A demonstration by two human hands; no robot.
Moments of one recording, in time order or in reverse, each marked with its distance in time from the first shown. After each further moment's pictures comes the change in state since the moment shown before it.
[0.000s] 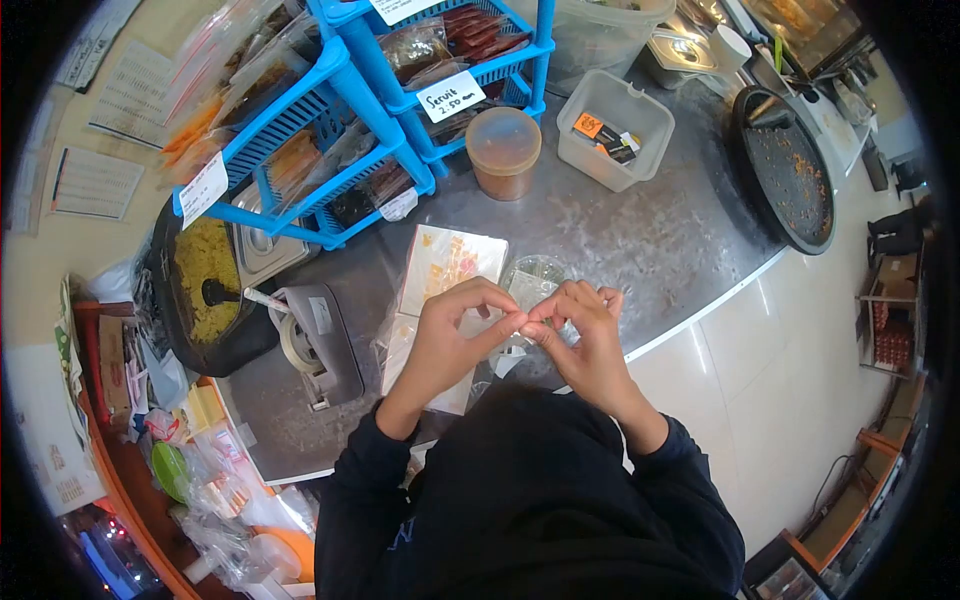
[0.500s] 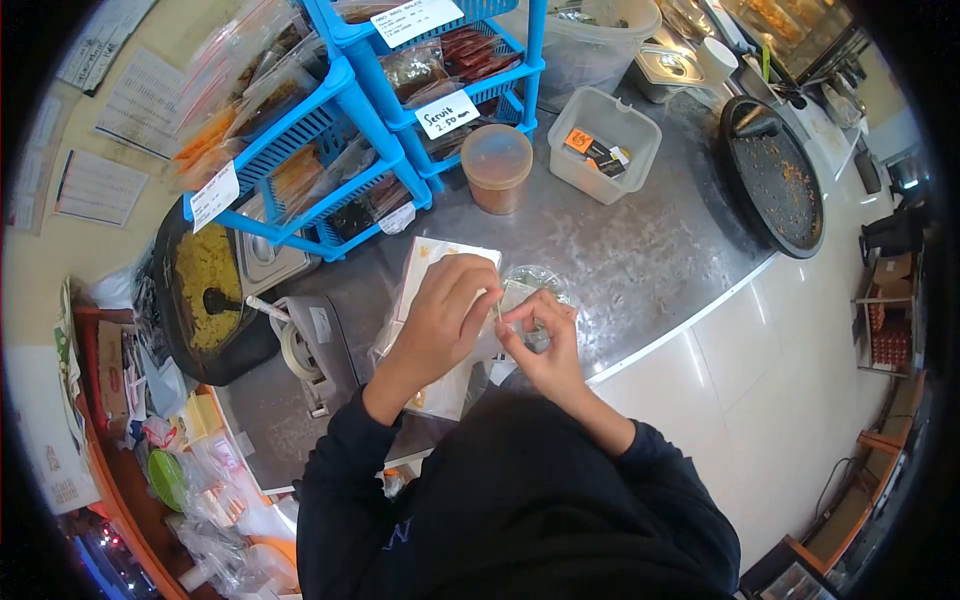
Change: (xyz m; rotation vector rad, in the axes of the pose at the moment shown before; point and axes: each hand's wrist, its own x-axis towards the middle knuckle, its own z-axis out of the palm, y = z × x) left_hand 0.018 0.010 -0.010 0.510 0.119 0.487; right_hand 0.000 0.011 0.041 0.224 0.214 0.007
